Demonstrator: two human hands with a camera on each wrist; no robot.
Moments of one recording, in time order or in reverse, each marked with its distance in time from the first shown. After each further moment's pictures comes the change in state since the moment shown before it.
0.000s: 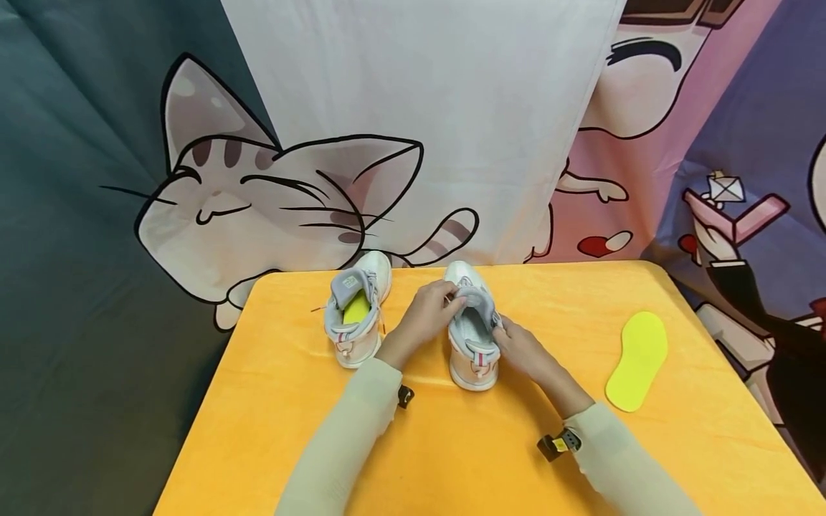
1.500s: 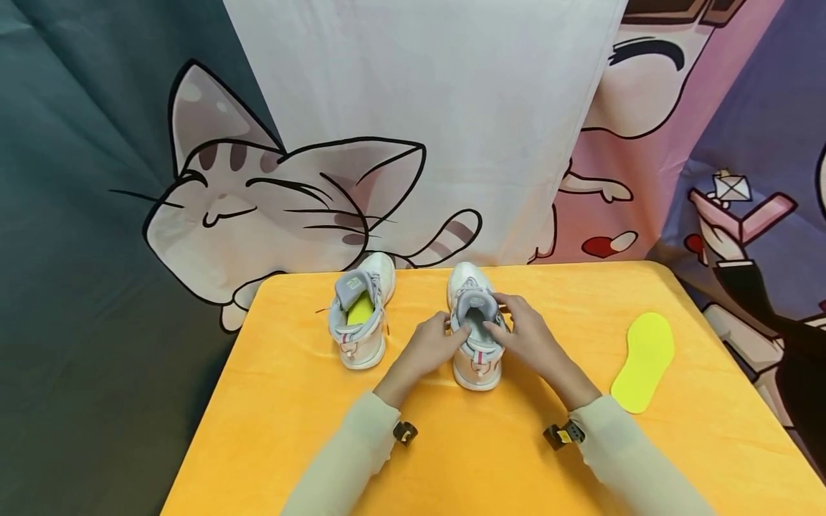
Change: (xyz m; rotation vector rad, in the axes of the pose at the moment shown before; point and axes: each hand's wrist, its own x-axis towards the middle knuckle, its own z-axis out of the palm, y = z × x) left_hand -0.050 0.018 0.009 -0.206 -0.131 -0.402; right_hand 0.004 -0.006 -0.014 -0.084 0.221 -0.314
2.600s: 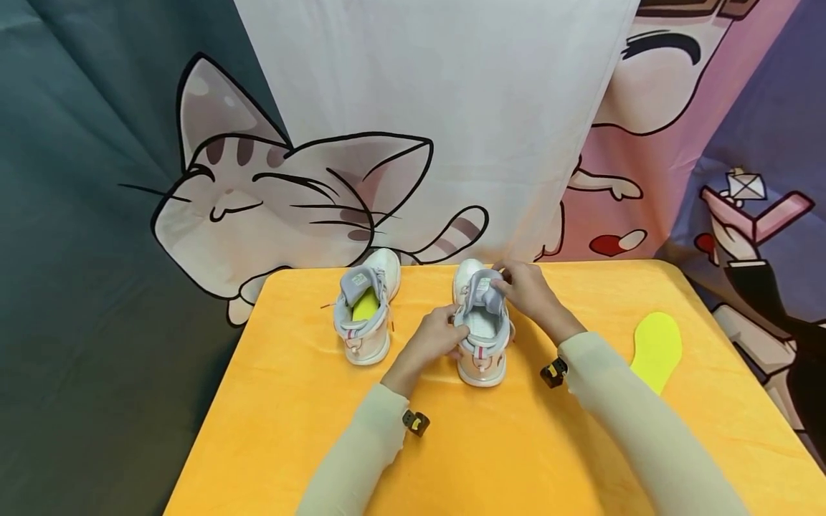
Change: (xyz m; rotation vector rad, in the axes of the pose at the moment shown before) left_hand 0.013 0.000 -0.001 -0.261 -0.089 -0.003; right_hand 0.081 0.020 -0.011 -0.127 -0.019 -0.008
